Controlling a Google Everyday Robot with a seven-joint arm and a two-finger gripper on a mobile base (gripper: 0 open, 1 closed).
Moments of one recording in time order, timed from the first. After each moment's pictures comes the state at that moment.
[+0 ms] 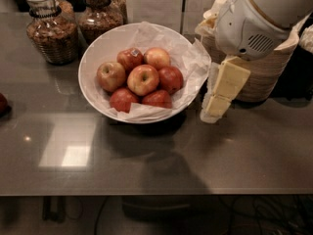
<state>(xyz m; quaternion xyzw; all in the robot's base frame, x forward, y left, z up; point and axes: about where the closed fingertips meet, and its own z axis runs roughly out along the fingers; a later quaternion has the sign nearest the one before) 0.455 -0.091 0.988 -0.68 0.69 0.05 0.25</state>
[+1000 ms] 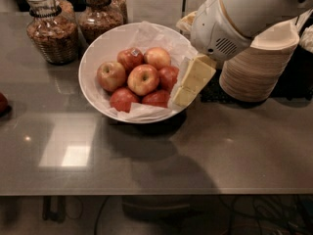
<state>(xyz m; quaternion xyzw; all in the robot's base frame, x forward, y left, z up) 0.493 -0.047 0.983 -0.65 0.68 0.08 0.33</state>
